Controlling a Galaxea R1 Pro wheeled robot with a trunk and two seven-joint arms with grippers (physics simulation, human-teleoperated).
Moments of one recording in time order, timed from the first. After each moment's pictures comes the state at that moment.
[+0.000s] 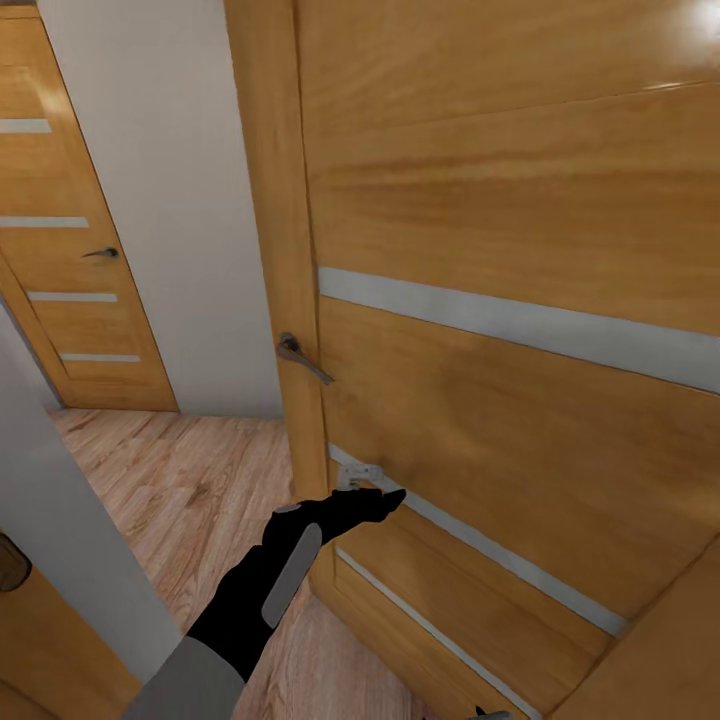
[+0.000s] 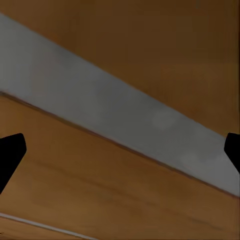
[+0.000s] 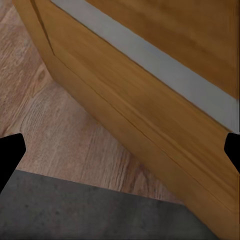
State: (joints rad) left arm -0.58 -0.17 -0.36 -1.11 0.45 0.54 -0.10; right arm -0.17 0.06 0.18 -0.35 -0.01 -0.53 -0.04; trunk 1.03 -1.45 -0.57
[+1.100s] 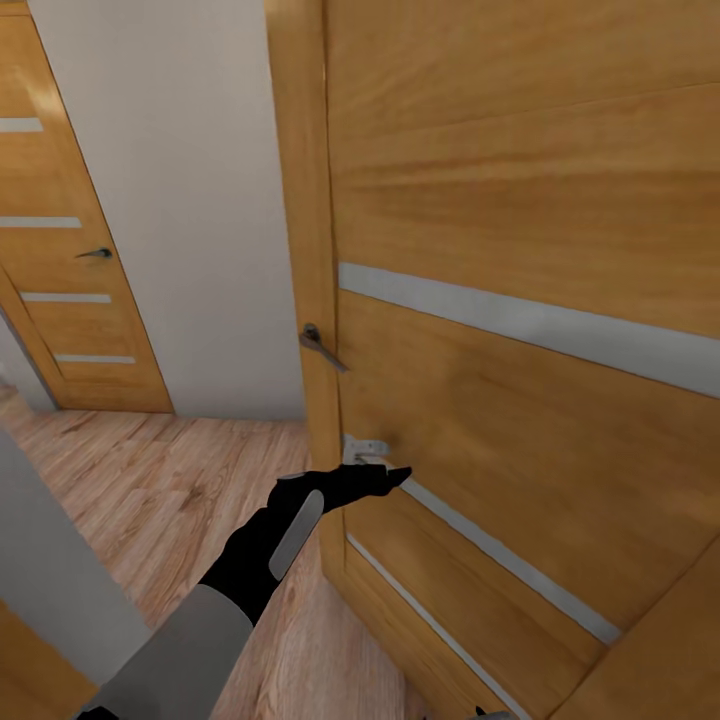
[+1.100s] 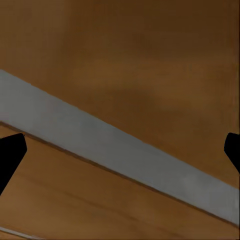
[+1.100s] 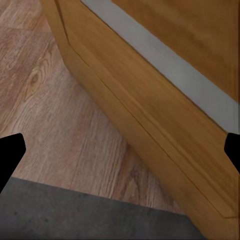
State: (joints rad) left arm -0.72 -0.17 -0.36 -0.99 0.46 0.55 -0.21; right arm -0.17 0.06 0.18 -0.35 -0.01 -0.53 -0.04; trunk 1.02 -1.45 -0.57
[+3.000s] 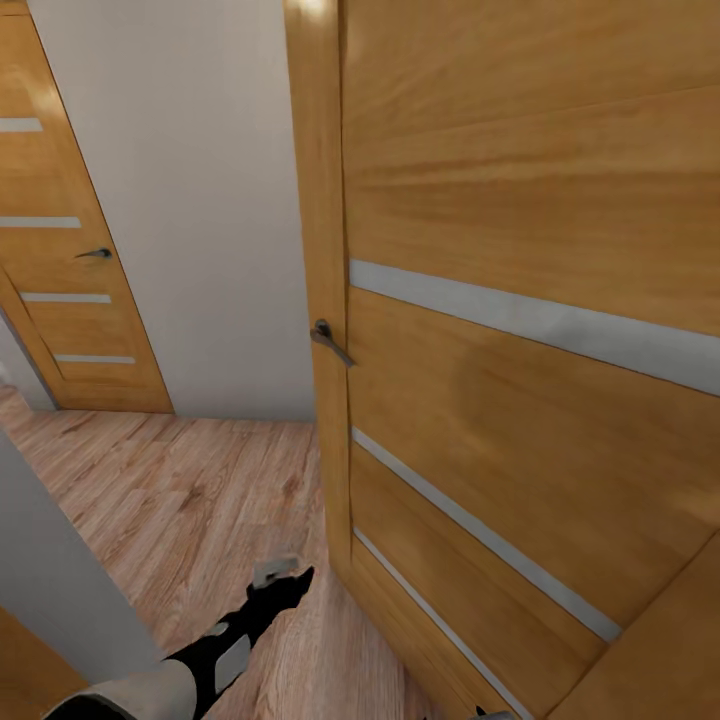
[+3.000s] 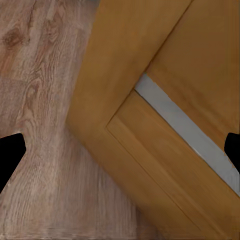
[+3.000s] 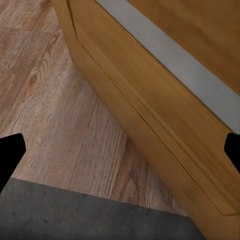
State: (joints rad) left arm -0.68 -0.05 -0.34 -0.05 0.59 -0.34 -0.30; right arm -0.17 0.06 0.18 -0.35 -0.01 -0.53 -0.04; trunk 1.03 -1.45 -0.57
